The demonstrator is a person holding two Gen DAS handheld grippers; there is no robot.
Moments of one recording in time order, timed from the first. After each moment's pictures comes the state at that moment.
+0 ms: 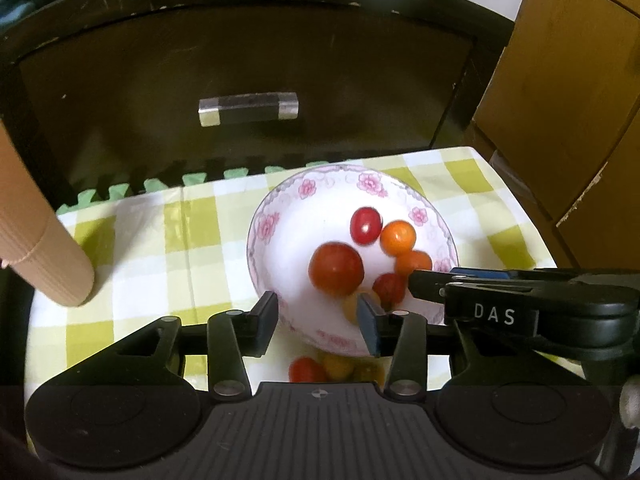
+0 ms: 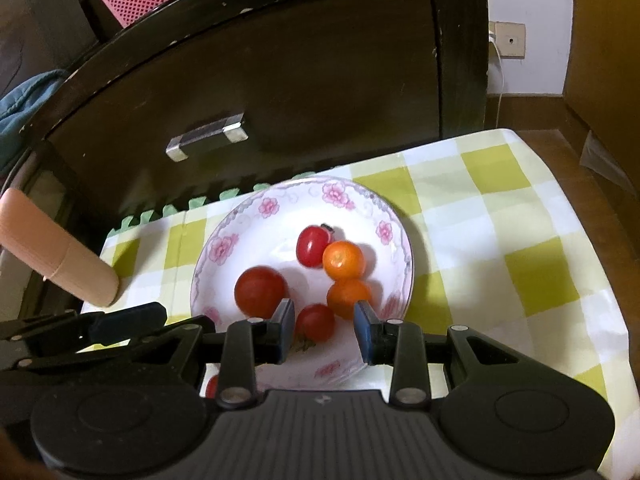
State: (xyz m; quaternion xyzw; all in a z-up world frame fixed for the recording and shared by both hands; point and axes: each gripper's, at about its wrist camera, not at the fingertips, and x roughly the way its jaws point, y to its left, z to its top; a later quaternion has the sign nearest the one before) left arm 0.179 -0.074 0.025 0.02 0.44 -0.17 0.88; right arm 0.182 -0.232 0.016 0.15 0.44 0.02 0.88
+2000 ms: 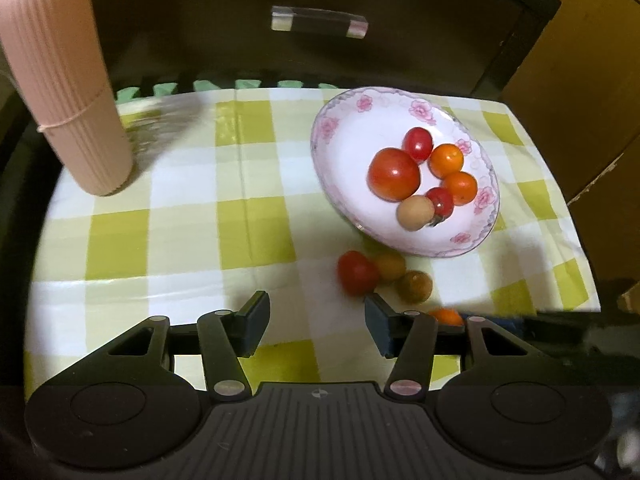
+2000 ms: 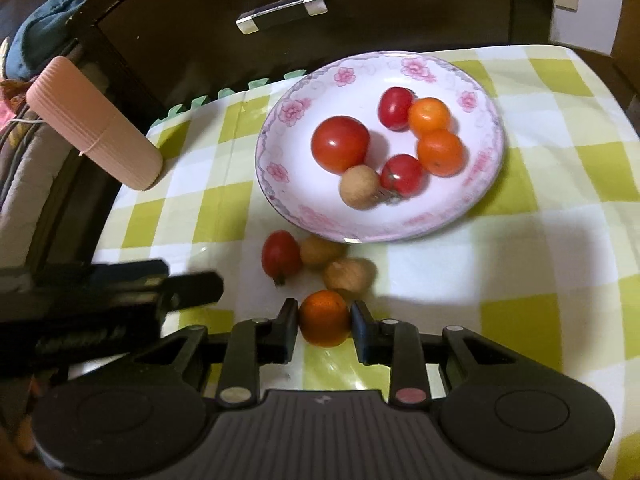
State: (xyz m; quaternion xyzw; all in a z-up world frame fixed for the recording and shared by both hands) left arm 0.159 -0.026 -0.006 -0.02 0.51 -0.15 0.85; right arm 0.139 -0.181 -0.013 0.13 0.52 0.09 0.84
